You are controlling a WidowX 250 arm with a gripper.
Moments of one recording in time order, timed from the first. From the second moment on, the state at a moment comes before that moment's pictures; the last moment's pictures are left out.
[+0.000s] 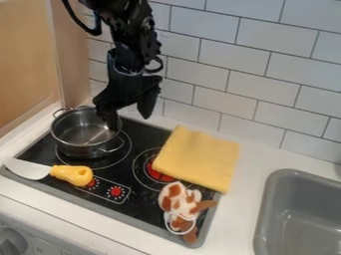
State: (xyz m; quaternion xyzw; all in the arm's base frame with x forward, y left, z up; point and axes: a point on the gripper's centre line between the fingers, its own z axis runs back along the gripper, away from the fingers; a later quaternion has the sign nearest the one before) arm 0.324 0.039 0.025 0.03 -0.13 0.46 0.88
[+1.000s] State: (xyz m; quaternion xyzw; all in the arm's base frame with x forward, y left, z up) arm 0.319 0.041 0.005 0.05 -0.10 0.46 0.88
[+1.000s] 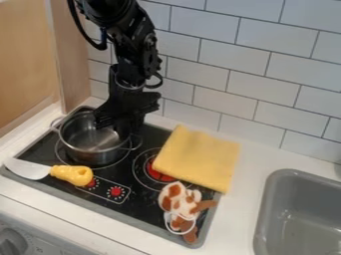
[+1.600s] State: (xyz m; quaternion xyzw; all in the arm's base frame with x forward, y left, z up) arm 0.318 0.038 0.007 0.05 -0.09 0.45 0.89
